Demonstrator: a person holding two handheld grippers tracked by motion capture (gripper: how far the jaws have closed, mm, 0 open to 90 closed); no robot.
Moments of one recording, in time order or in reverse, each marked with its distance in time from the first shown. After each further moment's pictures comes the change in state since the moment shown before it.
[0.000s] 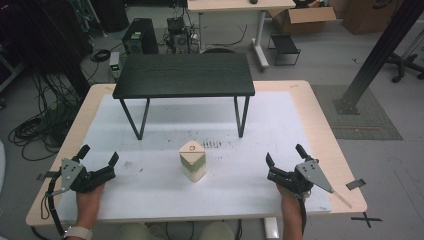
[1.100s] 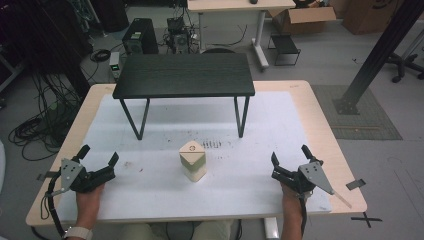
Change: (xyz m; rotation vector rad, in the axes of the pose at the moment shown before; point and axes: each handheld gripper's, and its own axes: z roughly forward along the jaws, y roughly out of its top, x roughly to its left) left arm 0.001 0.000 0.000 -0.004 -0.008 -0.003; right arm -0.017 -0.020 0.004 -0.029 -0.070 -0.040
